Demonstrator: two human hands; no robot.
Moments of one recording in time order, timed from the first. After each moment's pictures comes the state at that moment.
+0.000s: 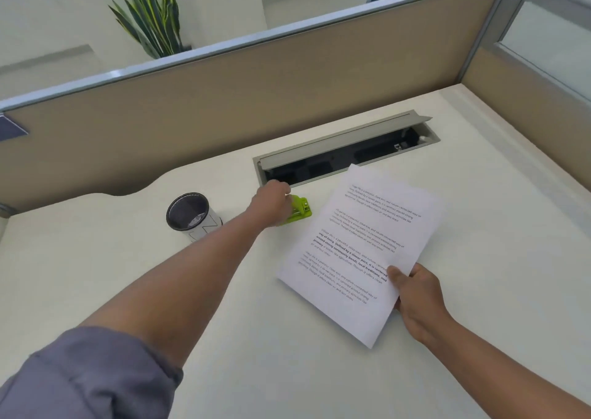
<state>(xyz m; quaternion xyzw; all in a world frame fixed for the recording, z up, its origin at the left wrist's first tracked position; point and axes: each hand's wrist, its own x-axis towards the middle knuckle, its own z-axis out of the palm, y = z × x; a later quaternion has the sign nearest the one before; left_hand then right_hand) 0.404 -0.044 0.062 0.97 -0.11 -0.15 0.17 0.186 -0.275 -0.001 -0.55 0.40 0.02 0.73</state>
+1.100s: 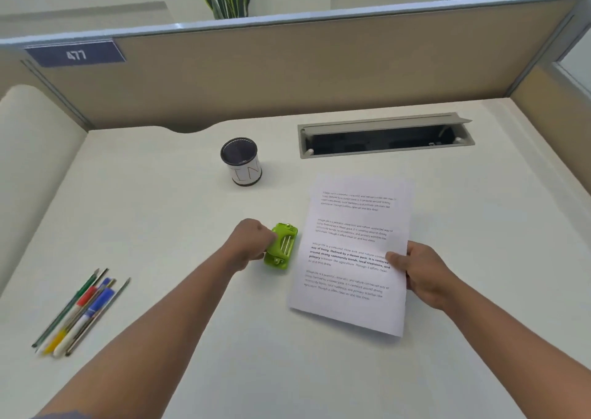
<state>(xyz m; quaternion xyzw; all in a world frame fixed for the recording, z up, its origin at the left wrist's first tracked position) 0.208 0.058 0.054 0.81 0.22 -0.23 0.49 0.161 -0.289 0.029 -0.66 0.23 0.24 0.68</state>
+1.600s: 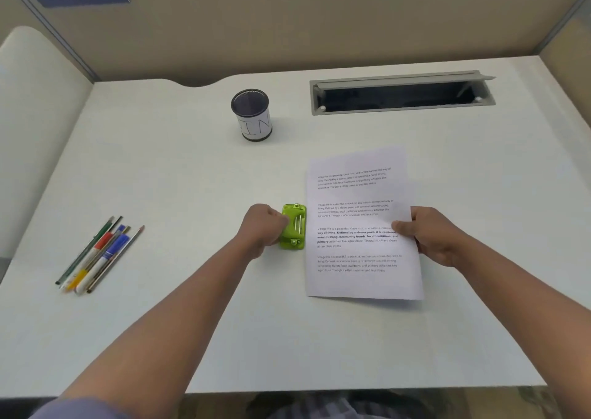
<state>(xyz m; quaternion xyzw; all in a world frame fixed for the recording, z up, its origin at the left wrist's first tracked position) 0.138 0.051 0.021 0.77 0.26 -0.19 0.55 0.150 -0.290 0.028 -0.71 0.19 0.31 0.61</state>
